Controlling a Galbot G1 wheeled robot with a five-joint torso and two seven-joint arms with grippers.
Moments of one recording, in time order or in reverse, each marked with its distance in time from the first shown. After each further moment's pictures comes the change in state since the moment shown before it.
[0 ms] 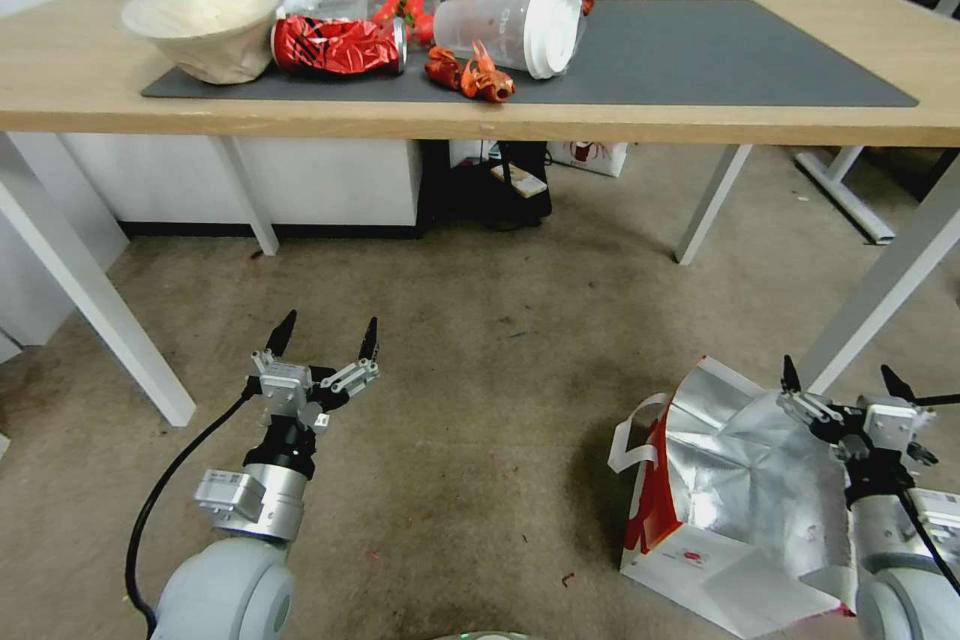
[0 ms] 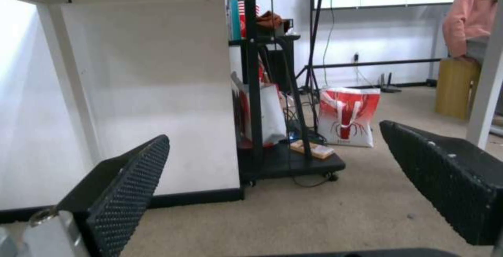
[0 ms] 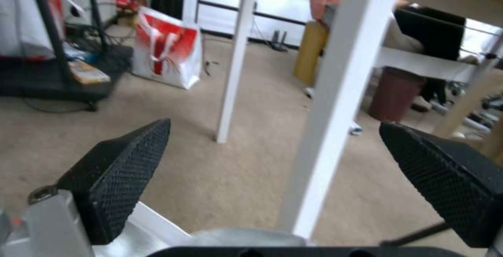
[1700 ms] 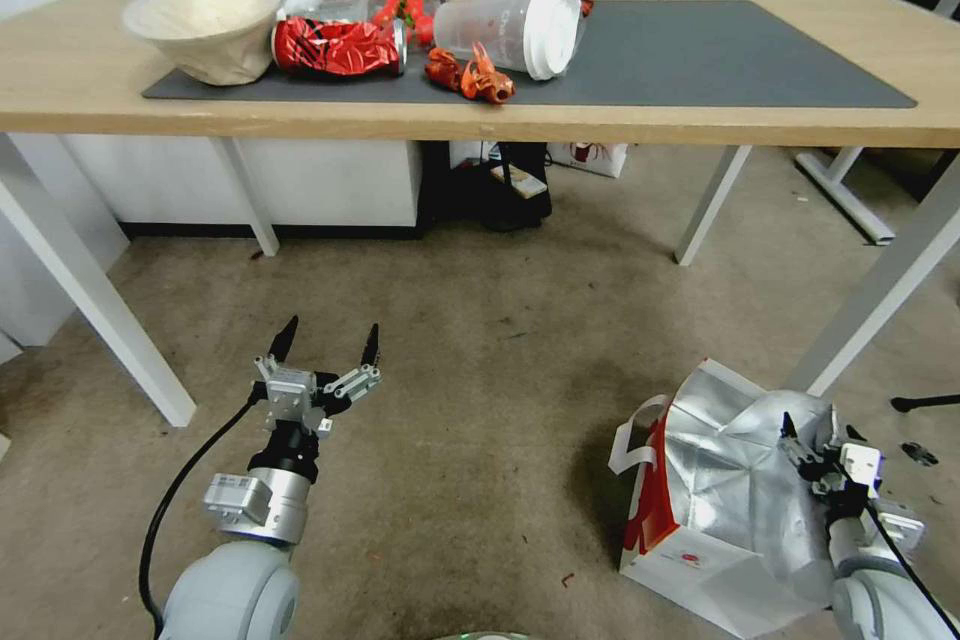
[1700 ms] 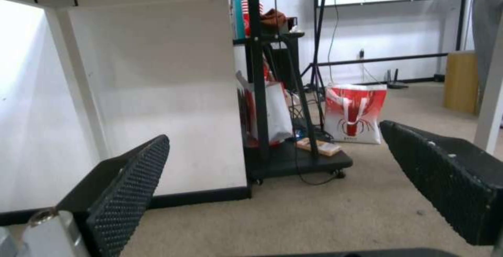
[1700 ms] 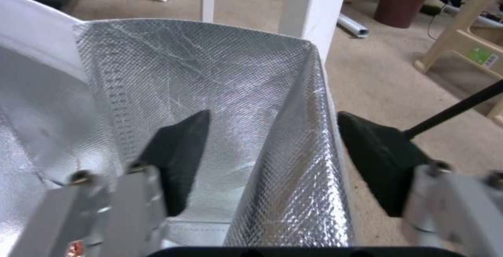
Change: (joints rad) left arm 0.008 -0.008 -0.001 0.010 0.033 -0.016 -0.009; right arm 0.146 -0.027 -0.034 -0.371 0.044 -0.015 -0.026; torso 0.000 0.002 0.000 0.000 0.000
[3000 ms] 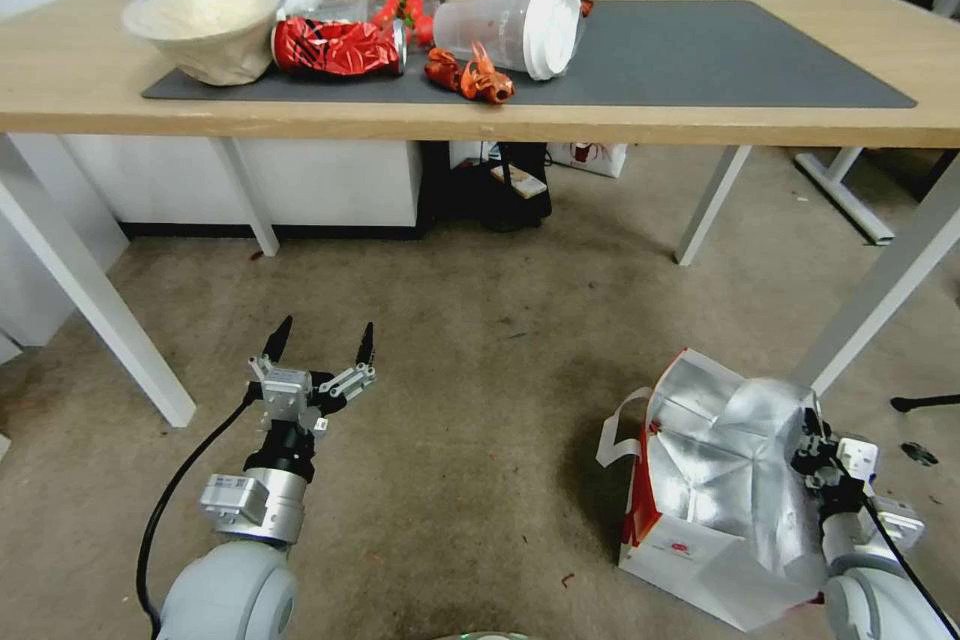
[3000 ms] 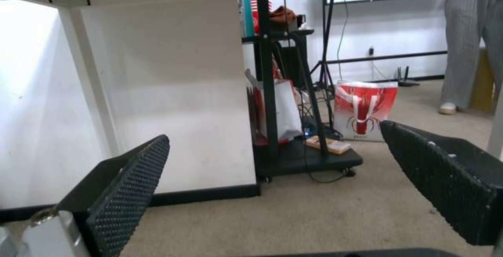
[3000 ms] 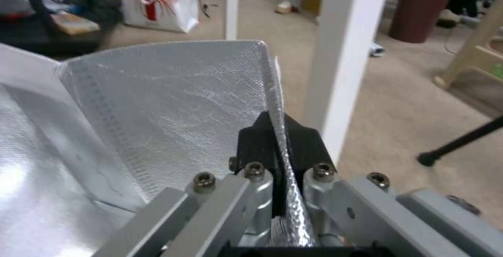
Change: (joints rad) left arm 0.002 -0.010 -0.007 0.009 0.014 -0.005 -0.017; right arm -0.045 0.012 -0.034 0.121 0.064 0.006 0.014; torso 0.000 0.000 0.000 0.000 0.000
